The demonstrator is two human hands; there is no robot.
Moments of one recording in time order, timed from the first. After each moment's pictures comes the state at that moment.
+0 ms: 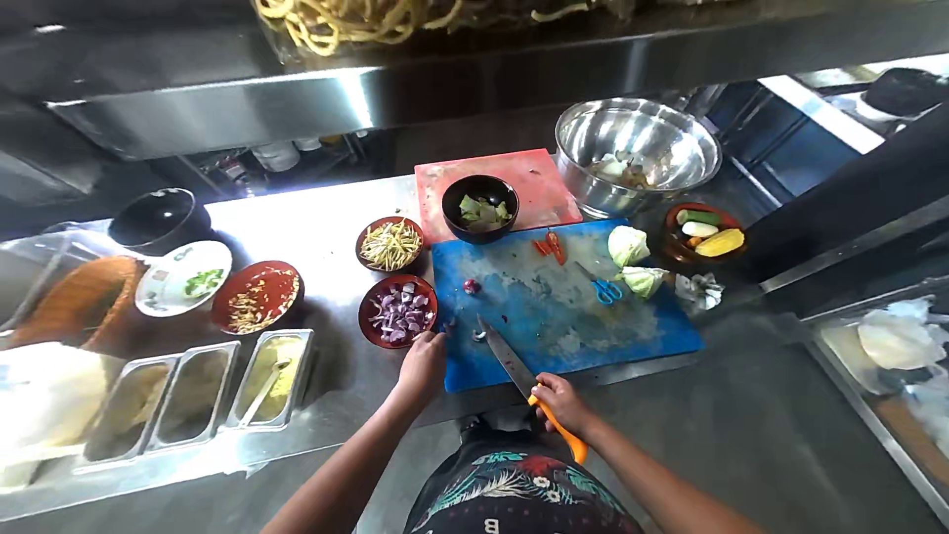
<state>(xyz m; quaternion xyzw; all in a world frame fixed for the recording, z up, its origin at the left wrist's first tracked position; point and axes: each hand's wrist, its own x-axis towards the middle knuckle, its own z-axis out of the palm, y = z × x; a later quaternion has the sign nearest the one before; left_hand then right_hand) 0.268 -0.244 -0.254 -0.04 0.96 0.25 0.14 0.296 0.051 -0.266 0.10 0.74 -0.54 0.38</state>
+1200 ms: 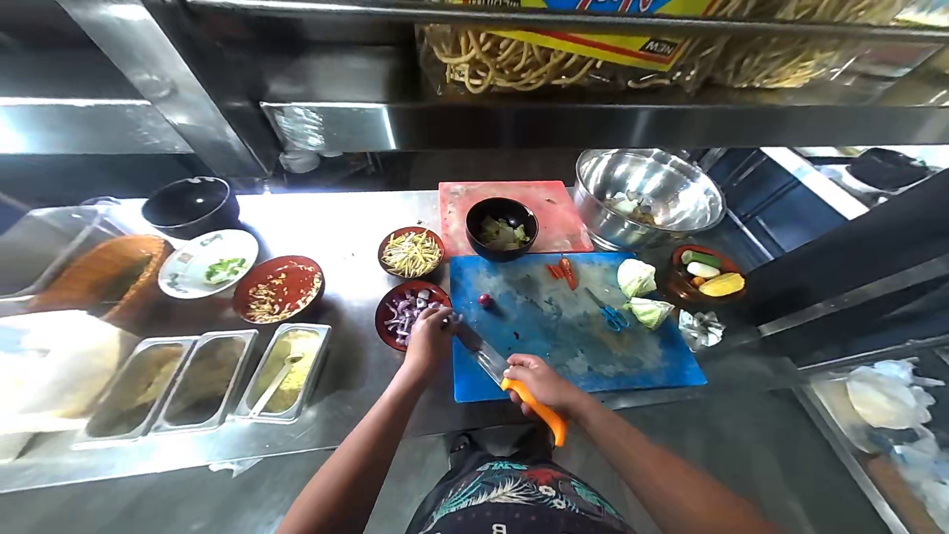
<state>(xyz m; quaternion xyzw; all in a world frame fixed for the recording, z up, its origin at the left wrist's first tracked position) 0.244 -0.267 -0.219 -0.07 0.91 0.41 -0.03 0.249 -0.025 -0.187 0.02 0.73 -0.52 0.45</state>
